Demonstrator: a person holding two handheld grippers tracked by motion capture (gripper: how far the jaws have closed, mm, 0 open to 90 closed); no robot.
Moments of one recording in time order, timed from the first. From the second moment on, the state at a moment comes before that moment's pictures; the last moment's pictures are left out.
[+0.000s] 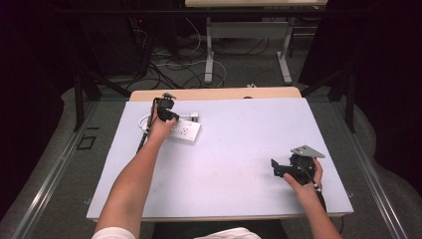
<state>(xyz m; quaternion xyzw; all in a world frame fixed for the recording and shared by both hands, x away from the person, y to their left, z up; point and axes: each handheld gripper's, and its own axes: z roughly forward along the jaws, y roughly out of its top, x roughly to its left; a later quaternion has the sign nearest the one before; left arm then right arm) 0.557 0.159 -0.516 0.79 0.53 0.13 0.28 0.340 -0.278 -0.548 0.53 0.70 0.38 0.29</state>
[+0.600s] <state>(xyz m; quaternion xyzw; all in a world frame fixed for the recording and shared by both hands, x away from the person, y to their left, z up) 0.555 0.152 -0.518 0.80 0.52 0.13 0.28 0.340 -0.278 -0.548 0.53 0.70 0.38 0.29</state>
